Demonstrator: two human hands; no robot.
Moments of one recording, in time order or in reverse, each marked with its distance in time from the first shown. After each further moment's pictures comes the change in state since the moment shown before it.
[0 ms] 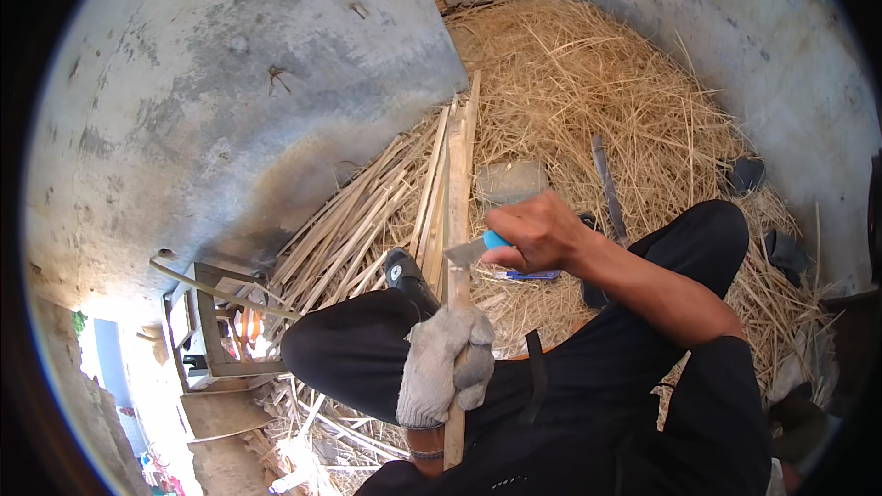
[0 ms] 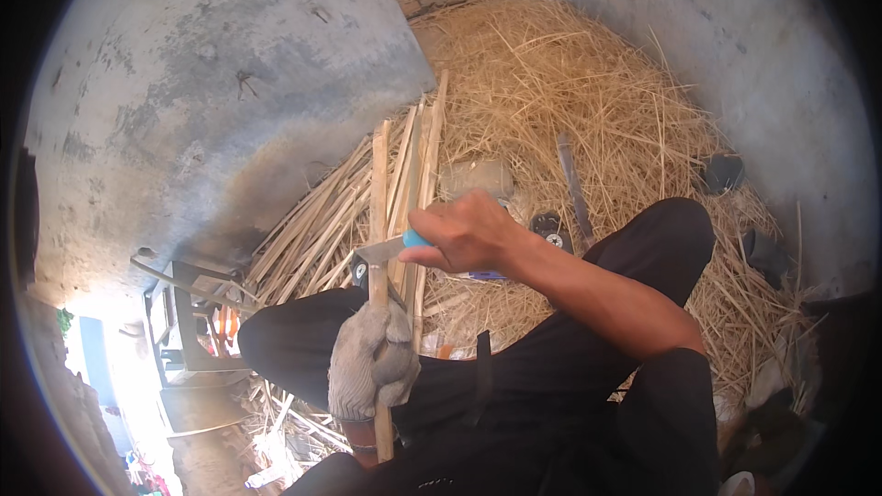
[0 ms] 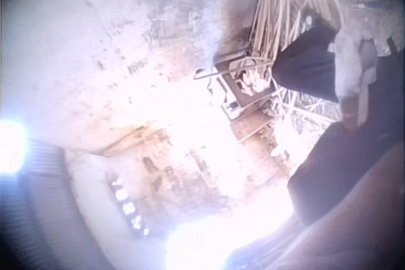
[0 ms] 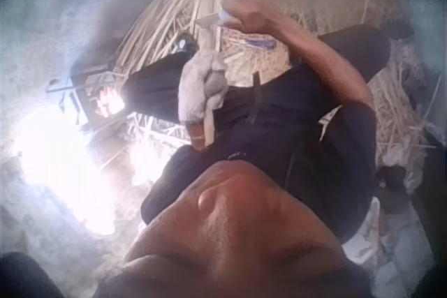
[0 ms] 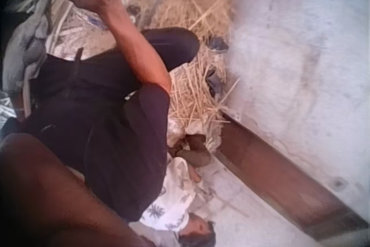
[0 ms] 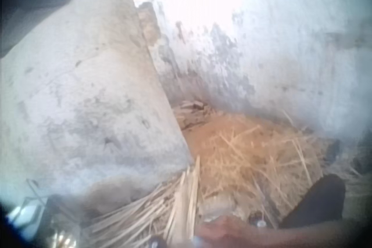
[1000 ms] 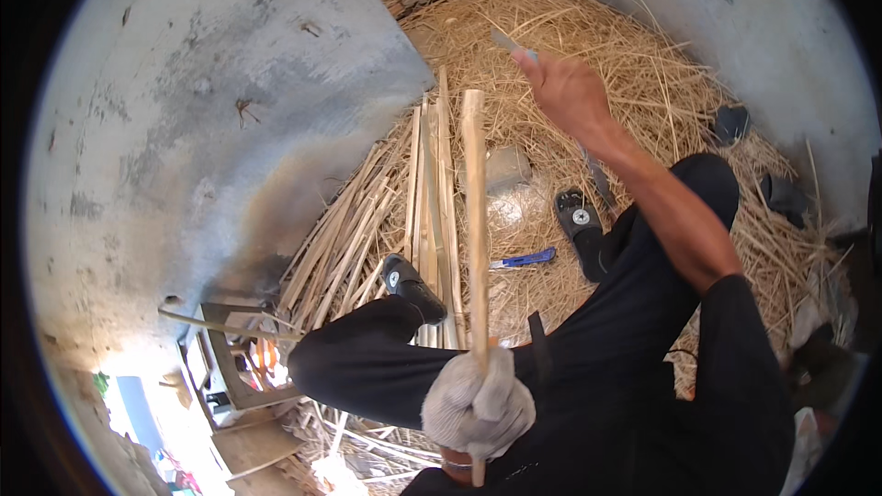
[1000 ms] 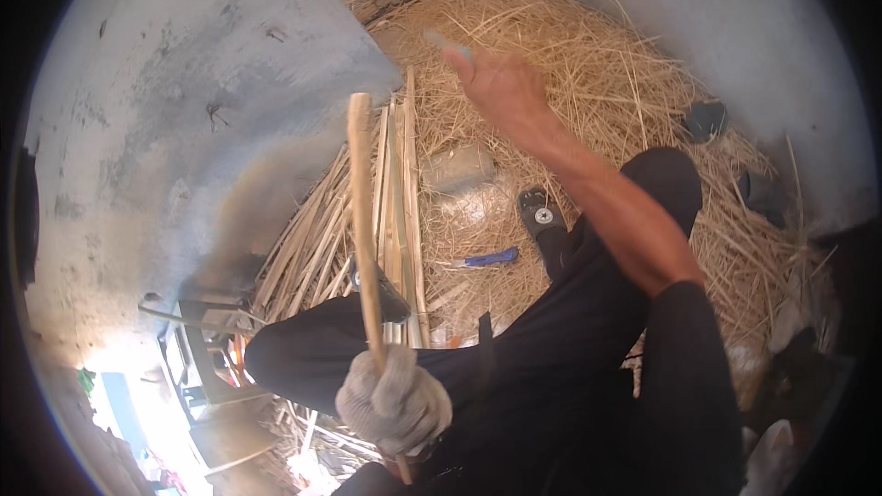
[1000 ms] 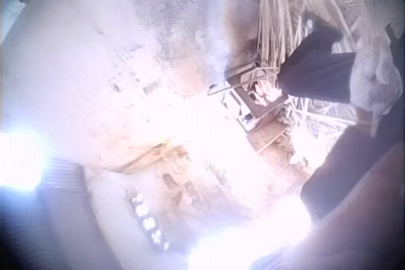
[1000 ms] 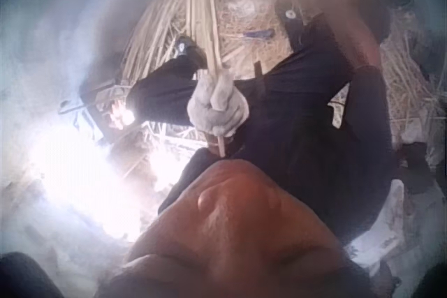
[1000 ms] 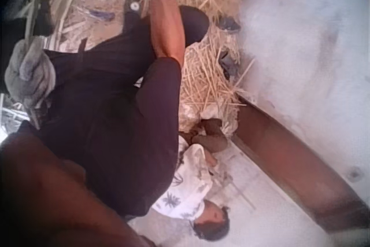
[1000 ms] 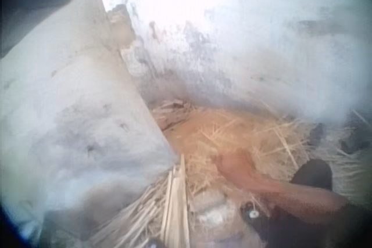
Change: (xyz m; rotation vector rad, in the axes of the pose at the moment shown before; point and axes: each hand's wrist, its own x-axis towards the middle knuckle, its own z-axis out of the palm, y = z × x) left_hand -0.002 -0.025 -0.006 -0.824 -0.926 -0.152; right_hand 0.011 0.089 -0.063 -0.434 0.219 0.813
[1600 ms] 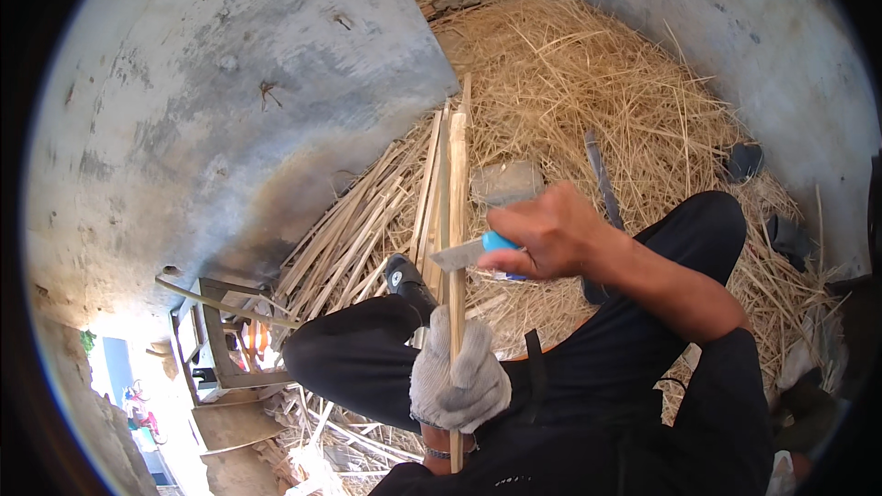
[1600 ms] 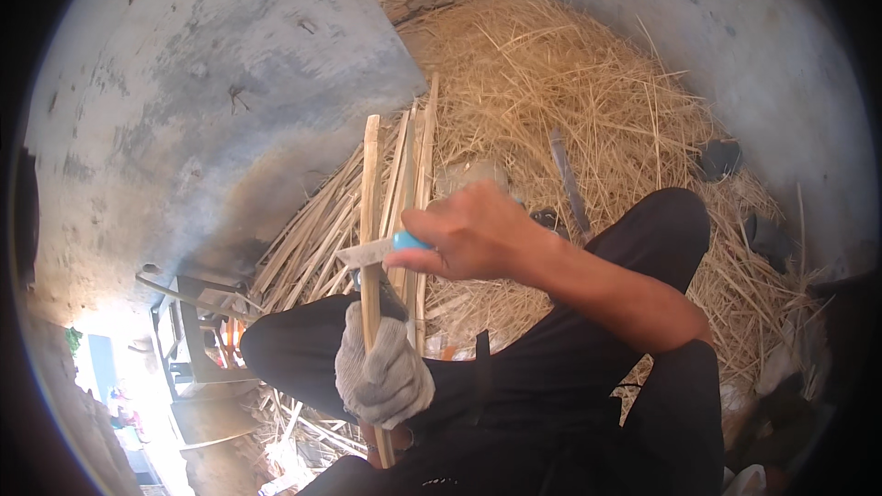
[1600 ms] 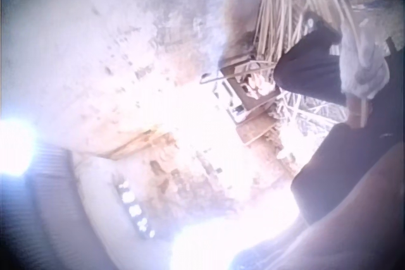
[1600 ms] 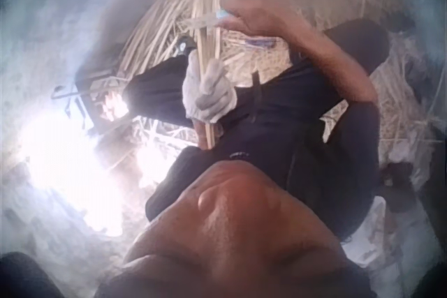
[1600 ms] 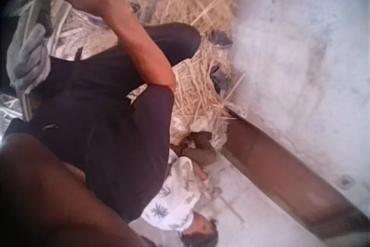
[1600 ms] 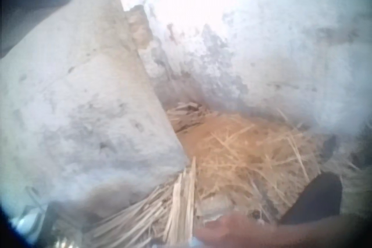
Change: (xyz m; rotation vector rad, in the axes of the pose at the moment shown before) left_hand 0.015 0.008 -0.007 -0.026 0.173 0.062; right_hand -0.079 -0.074 -0.046 0.330 -0.341 -0.693
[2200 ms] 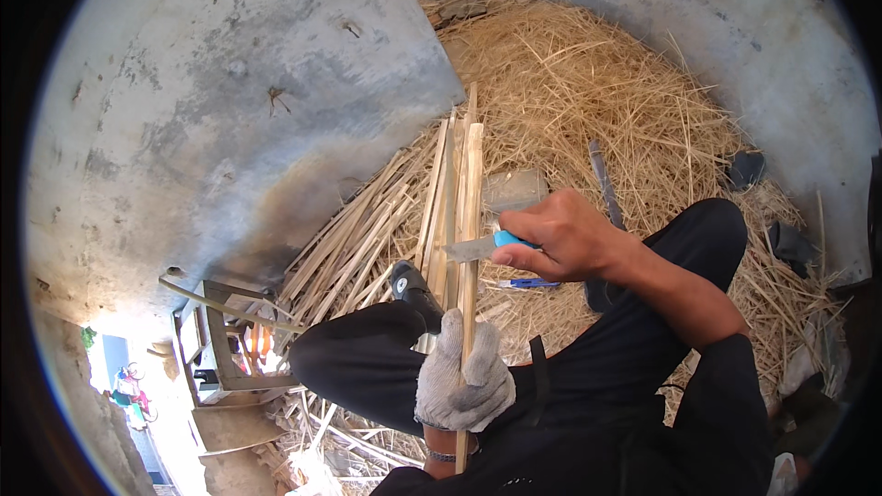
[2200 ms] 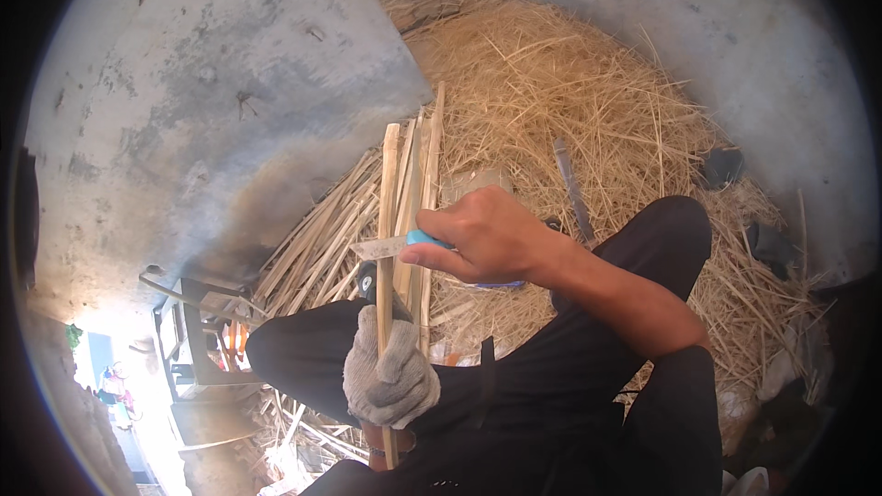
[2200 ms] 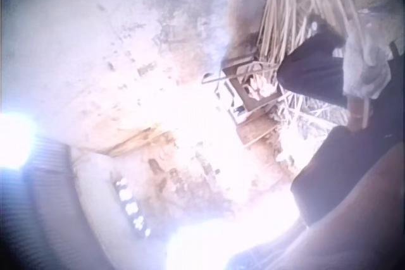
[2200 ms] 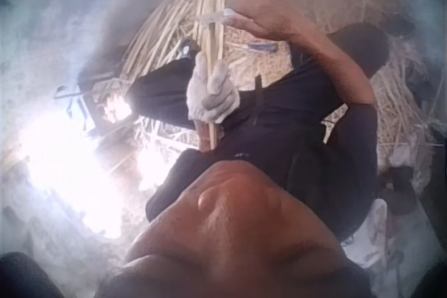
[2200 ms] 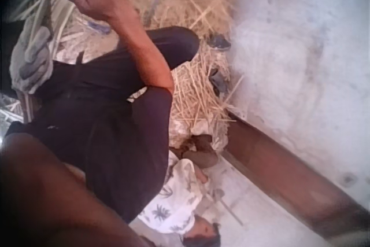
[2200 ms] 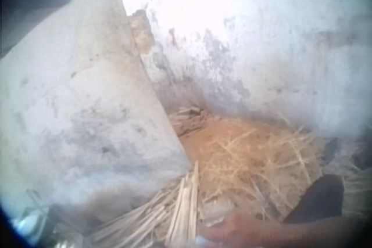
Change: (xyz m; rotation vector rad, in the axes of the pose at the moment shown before) left_hand -0.004 -0.005 0.002 0.104 0.246 0.037; right_hand 0.001 0.007 -0.008 0.164 0.001 -0.014
